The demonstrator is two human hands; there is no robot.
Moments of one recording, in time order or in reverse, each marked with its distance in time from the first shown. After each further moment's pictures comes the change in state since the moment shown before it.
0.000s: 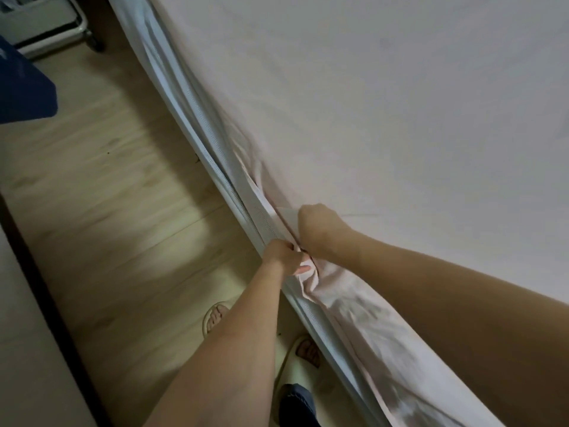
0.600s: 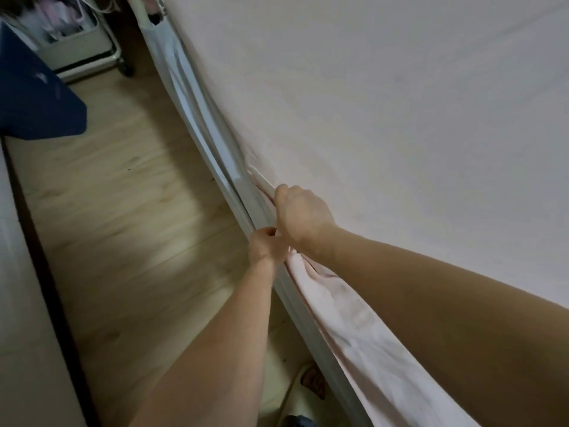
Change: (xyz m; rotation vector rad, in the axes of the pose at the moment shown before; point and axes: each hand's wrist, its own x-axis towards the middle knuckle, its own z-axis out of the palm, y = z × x) left_hand 0.005 0.036 -0.035 -0.146 0.380 0.208; right_hand 0.026 -0.035 -0.027 -0.089 0.364 -0.216
